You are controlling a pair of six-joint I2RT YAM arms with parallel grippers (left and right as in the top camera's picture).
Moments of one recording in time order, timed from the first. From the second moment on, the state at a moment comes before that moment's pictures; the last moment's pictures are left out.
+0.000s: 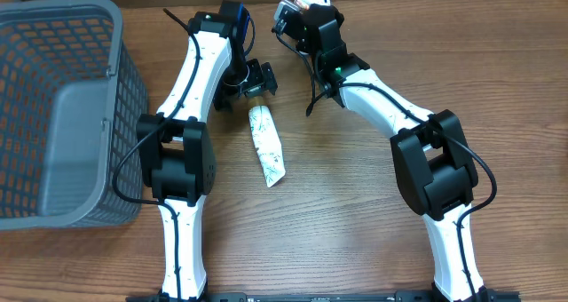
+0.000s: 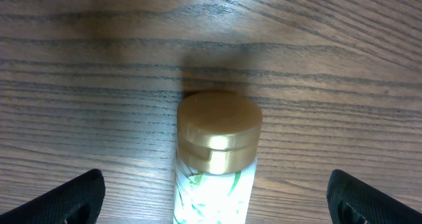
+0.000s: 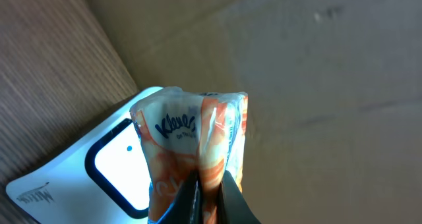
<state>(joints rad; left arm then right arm) -0.18 2.35 2.13 -1.33 0.16 -0.52 0.48 2.30 1.78 0.15 0.36 -0.90</state>
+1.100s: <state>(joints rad) -0.18 2.35 2.13 -1.33 0.16 -0.52 -0.64 2.01 1.72 -0.78 -0.06 0.41</state>
